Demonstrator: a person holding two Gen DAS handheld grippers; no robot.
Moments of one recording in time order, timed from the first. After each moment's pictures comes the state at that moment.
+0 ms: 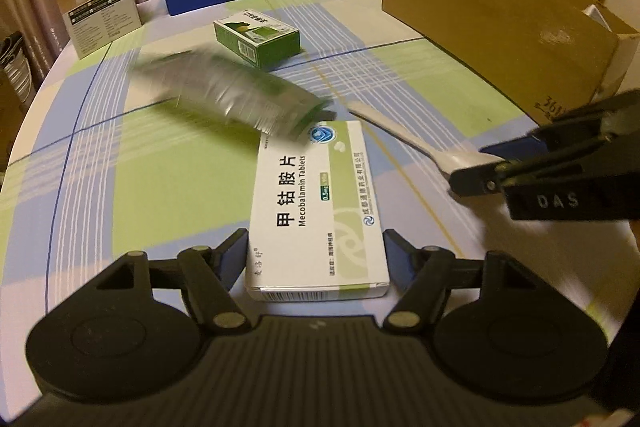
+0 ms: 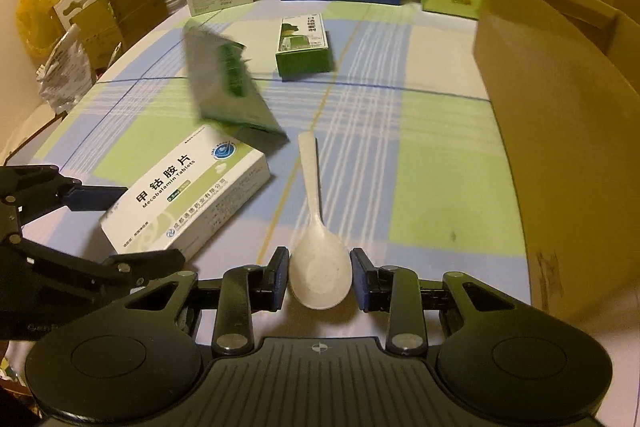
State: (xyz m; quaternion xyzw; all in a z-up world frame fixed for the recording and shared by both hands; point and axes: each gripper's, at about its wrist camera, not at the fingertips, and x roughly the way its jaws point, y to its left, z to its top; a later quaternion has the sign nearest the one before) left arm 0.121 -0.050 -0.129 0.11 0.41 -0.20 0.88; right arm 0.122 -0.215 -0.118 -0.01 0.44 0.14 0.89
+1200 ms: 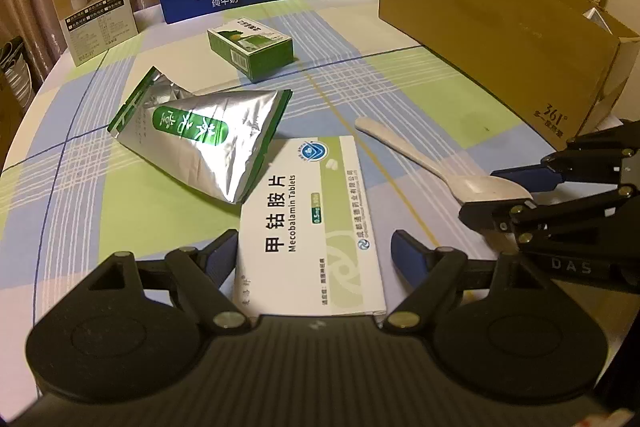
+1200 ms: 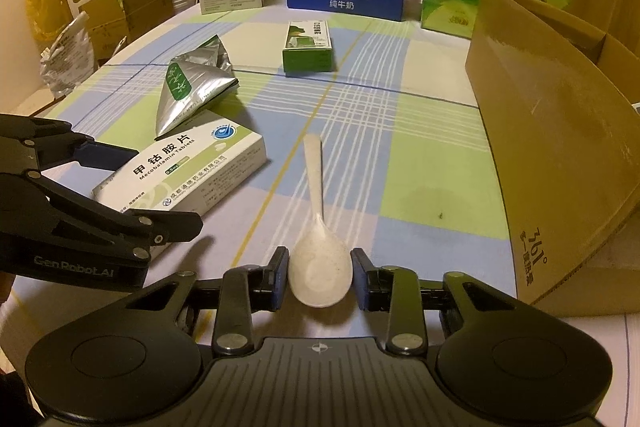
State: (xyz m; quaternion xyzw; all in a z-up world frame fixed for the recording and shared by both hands) left arm 0.127 -0.060 -0.135 0.11 0.40 -0.20 0.89; right arm 0.103 -0.211 -0.128 -0.06 0.41 0.15 0.90
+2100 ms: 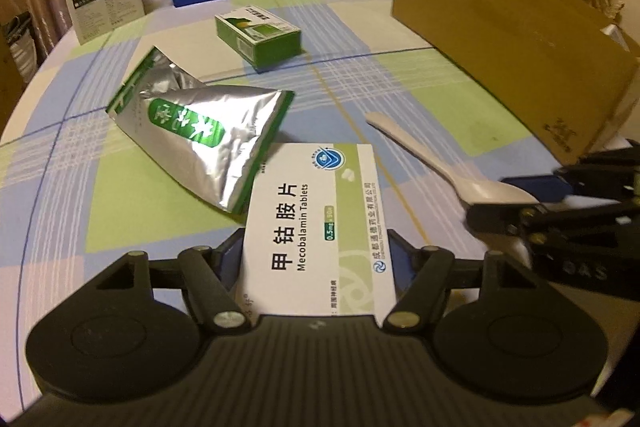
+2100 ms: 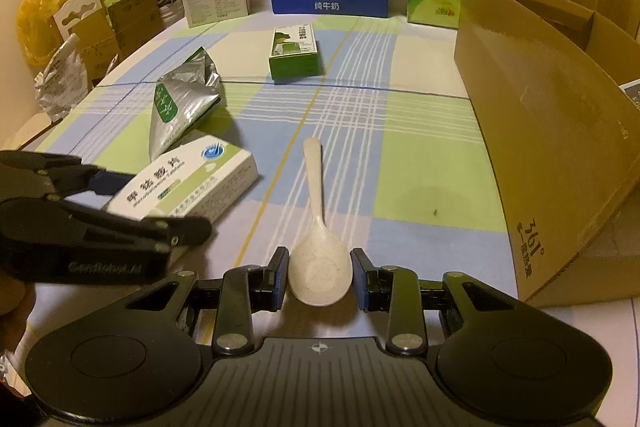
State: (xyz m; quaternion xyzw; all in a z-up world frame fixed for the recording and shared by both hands) left arm 0.131 -0.062 -0.137 0.08 0.42 -0.20 0.89; right arm 0.108 -0.220 -0.123 -0.02 0.41 0.14 0.90
